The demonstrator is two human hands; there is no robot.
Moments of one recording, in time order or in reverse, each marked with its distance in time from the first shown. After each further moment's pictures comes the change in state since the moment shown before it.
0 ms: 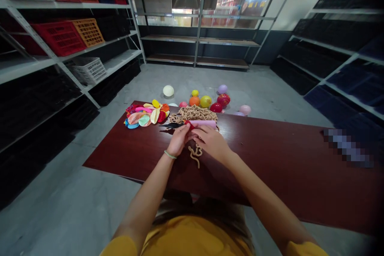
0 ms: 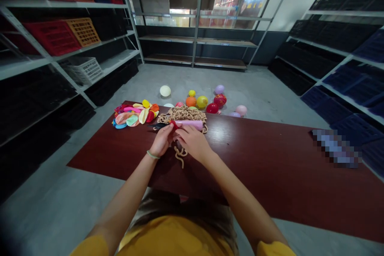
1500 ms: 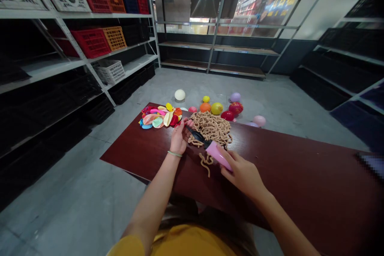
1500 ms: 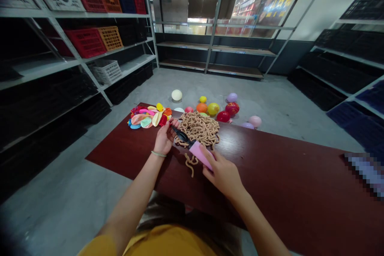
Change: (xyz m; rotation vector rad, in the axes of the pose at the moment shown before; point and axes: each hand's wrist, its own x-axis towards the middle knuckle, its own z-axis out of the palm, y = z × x) left_hand 0.018 0.016 -0.033 -0.441 0.292 0.202; right_hand -0.076 -0.002 -0.015 -0.323 -0.111 0.181
